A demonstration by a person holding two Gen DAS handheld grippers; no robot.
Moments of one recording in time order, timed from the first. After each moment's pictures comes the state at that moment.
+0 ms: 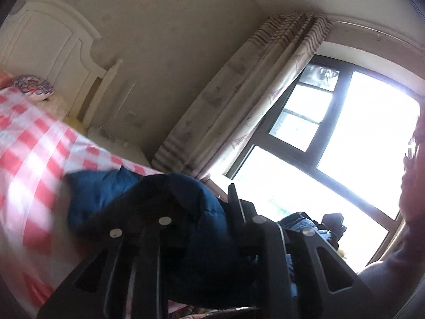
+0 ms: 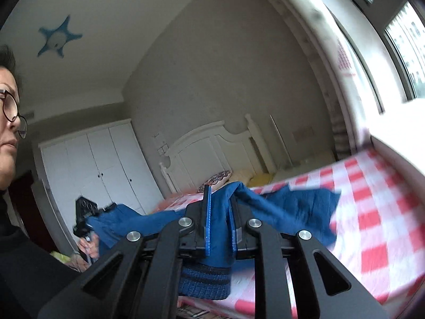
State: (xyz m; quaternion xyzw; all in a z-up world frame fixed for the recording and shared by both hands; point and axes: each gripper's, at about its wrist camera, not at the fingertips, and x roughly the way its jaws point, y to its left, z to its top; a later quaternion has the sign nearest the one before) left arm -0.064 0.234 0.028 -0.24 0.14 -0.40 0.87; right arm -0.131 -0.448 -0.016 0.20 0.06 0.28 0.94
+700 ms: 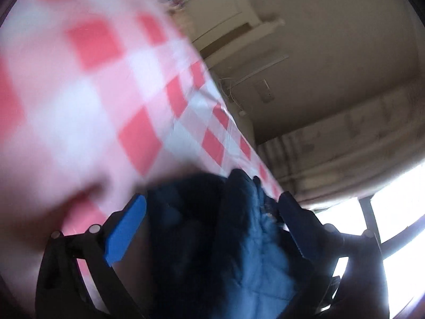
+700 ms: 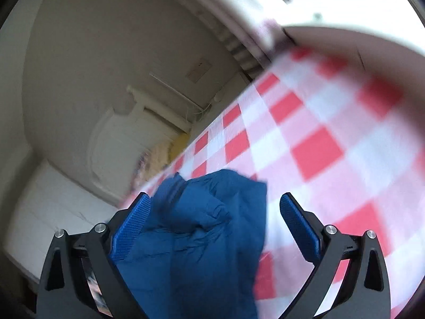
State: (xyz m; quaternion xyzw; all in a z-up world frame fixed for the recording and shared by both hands) left arm 0.242 0.284 -0.102 -0.38 0.37 -0.15 0.83; right arm 0.178 -0.544 -0.140 0.37 0.29 0.11 0.87
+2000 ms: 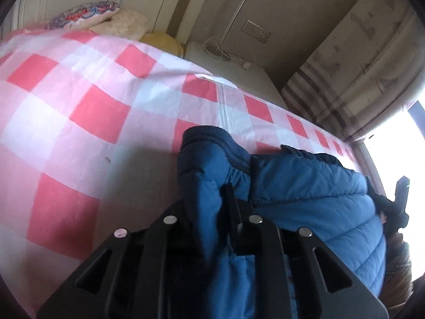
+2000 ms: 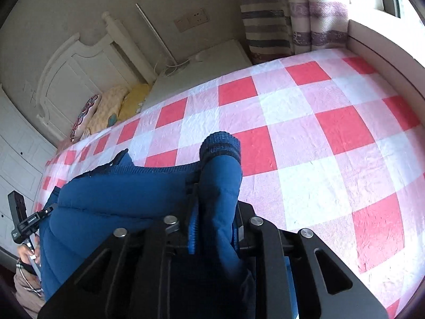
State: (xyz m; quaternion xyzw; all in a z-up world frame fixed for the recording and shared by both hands) left arm 0.321 0.172 -0.111 -0.13 0.45 -0.16 0.87; right arm 0.320 -0.471 -0.159 0.21 0.42 0.06 0.88
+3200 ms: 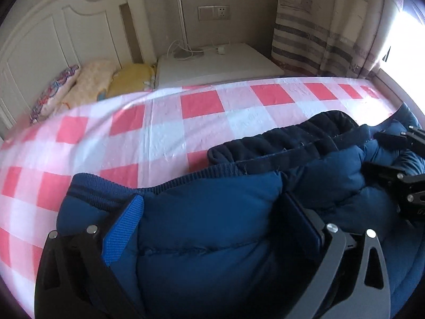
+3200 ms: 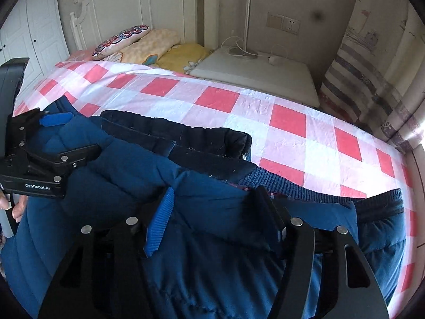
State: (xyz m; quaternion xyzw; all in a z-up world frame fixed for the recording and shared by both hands) left arm 0.342 0.028 -0.114 0.10 0.43 -0.14 0.89; right arm 0.339 -0.284 -0.133 -0.06 0.43 0.13 0.89
